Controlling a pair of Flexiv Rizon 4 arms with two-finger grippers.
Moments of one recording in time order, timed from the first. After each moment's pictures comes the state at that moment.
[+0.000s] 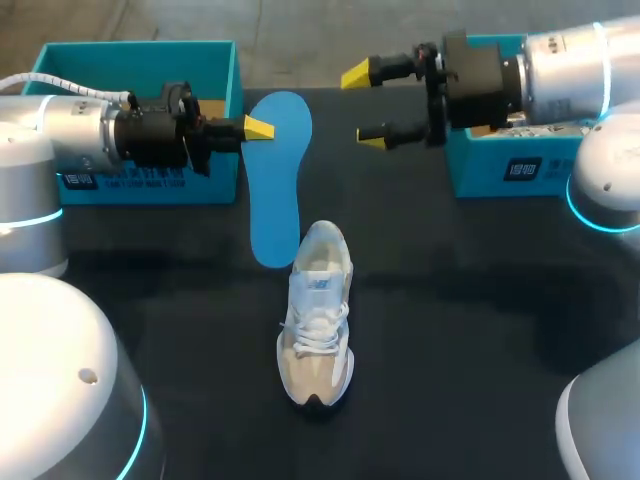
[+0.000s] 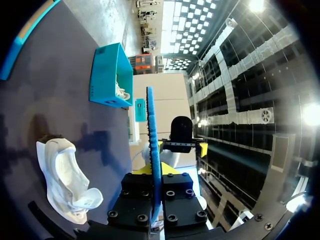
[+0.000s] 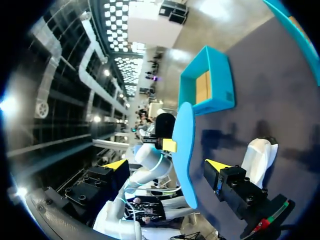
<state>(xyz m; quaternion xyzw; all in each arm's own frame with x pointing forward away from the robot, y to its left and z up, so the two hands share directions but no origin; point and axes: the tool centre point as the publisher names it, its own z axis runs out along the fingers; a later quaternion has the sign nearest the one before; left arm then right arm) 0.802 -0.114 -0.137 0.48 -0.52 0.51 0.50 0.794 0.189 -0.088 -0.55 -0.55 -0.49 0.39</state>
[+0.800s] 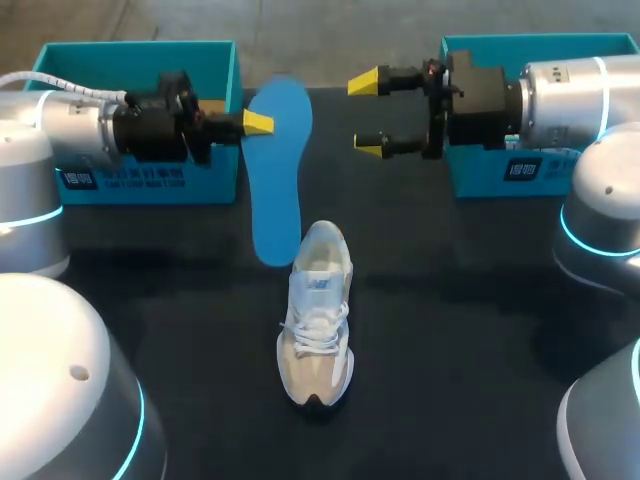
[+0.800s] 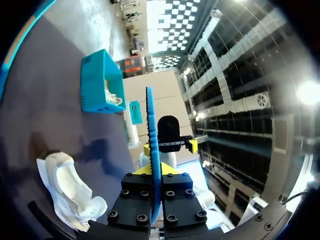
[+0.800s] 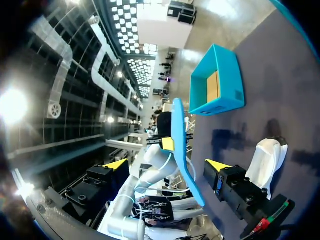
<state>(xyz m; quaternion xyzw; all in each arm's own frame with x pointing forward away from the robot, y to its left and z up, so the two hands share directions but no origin) 0.803 -0.114 -0.124 0.42 -0.55 0.56 0.46 0.790 0.186 -0.093 -0.52 -0.53 -0.52 0.42</state>
